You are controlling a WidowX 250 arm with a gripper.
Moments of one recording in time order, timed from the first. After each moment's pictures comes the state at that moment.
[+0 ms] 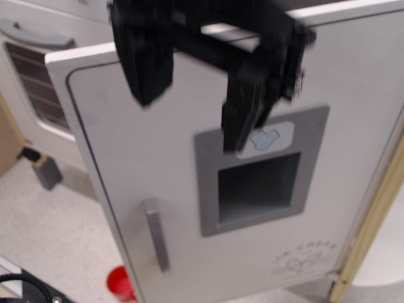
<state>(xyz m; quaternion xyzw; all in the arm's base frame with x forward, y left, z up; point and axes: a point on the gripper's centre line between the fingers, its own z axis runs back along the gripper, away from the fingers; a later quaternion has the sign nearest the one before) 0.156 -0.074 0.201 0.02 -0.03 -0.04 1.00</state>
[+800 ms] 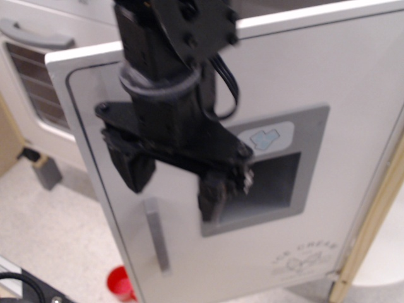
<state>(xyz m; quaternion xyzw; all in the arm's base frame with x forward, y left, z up) 0.164 -0.045 0.130 0.00 -0.06 0.05 1.00</state>
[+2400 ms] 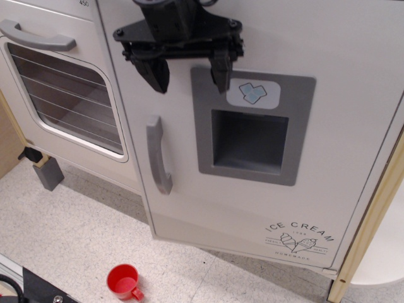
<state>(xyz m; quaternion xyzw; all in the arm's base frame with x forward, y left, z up) 0.272 0.013 0.135 -0.04 -0.19 0.19 0.96</state>
